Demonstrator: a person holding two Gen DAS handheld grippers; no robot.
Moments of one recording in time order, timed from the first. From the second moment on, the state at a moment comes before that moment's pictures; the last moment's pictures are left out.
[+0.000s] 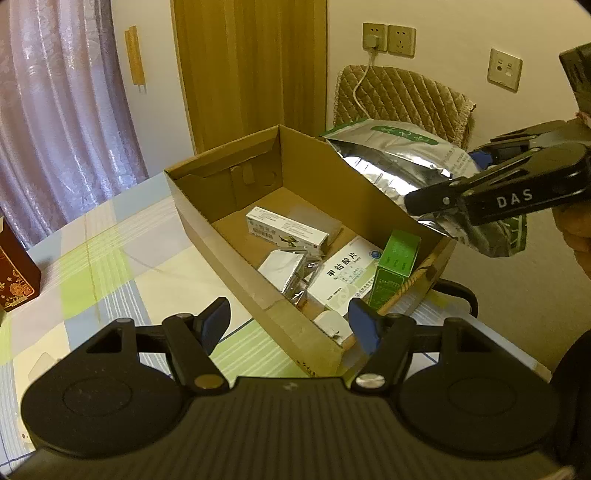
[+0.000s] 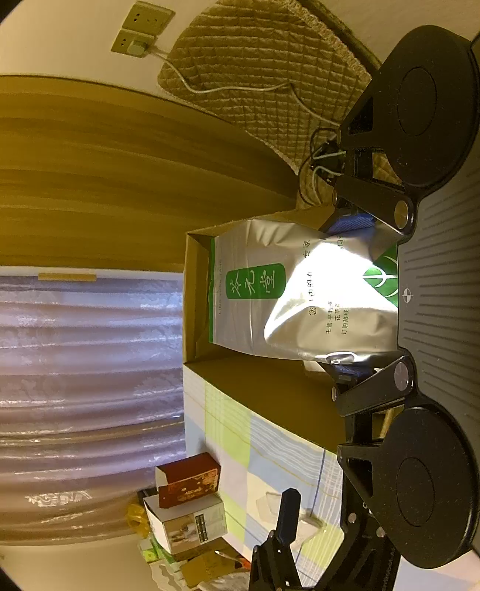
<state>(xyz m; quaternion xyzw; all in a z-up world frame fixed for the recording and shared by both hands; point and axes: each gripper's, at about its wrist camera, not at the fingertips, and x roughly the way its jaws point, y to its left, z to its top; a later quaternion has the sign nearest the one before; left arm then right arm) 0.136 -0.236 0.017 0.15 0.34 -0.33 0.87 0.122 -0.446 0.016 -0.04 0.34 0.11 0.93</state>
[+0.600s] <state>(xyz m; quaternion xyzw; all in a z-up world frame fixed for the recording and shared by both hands) 0.137 -0.218 0.014 0.14 0.34 -0.32 0.87 0.157 -0.420 0.020 -0.03 0.32 0.13 0.94</state>
